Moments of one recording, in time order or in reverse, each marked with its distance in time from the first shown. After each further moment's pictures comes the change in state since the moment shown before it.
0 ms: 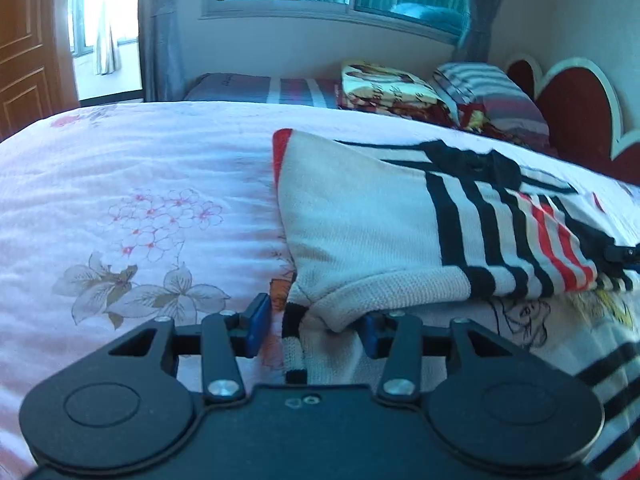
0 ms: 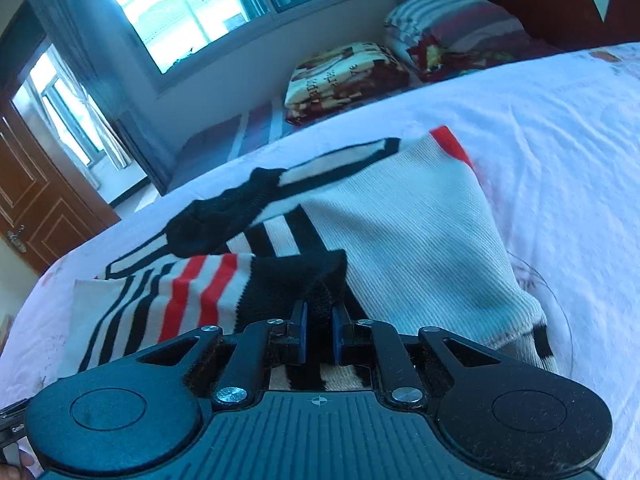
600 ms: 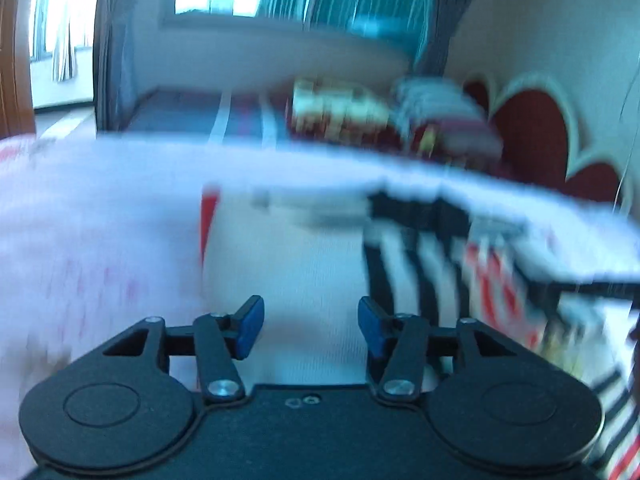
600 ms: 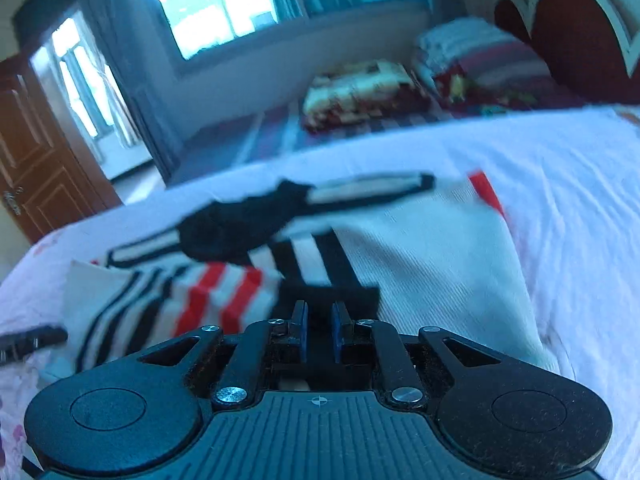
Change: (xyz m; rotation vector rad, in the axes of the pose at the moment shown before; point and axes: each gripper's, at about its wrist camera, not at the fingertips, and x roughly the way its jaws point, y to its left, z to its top) left arm 0.016 -0.013 0.062 -0.016 -0.081 -0.160; right arm 0.008 0.037 0.018 -0.164 -0.037 -0.008
